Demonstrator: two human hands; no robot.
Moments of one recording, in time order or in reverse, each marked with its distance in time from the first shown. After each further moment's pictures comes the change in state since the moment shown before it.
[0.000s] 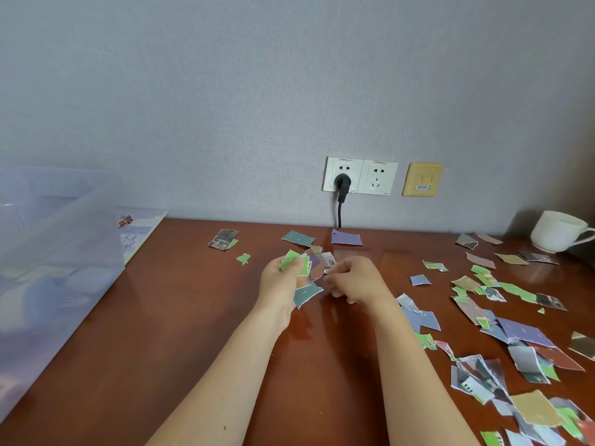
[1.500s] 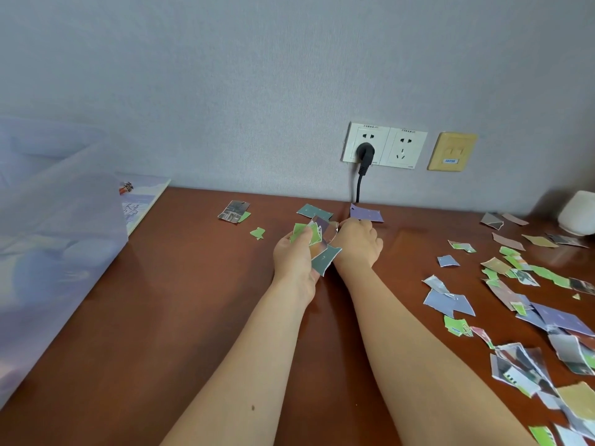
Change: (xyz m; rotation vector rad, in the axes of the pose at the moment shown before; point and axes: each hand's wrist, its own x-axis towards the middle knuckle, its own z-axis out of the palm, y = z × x) left_hand 0.015 0.004 -0.002 -0.415 0.007 -0.140; right_hand 0.065 -0.011 0.064 -0.531 0.428 0.037
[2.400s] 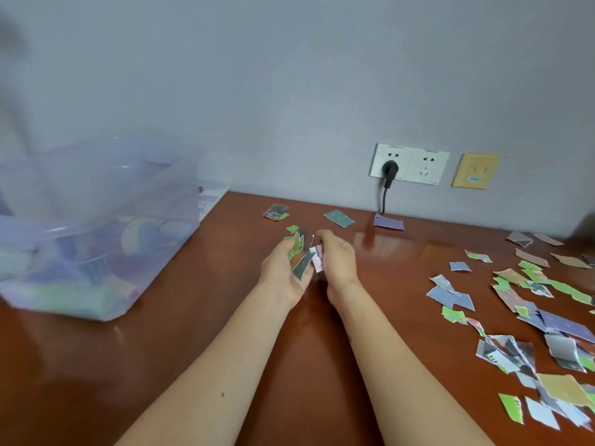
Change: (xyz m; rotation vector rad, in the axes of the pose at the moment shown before) left_hand -0.085 0.022 -0.045 -0.189 0.073 0.009; right_hand -0.122 -0.022 -0.050 1.297 -0.459 0.056
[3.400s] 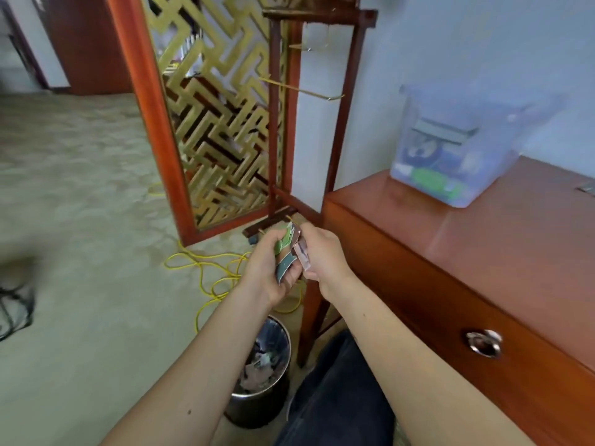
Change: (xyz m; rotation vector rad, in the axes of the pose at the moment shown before) left_hand -0.309 0.123 -0.371 -0.170 0.396 0.462; right_hand -0.371 0.130 0.272 -0.228 -0.906 0.280
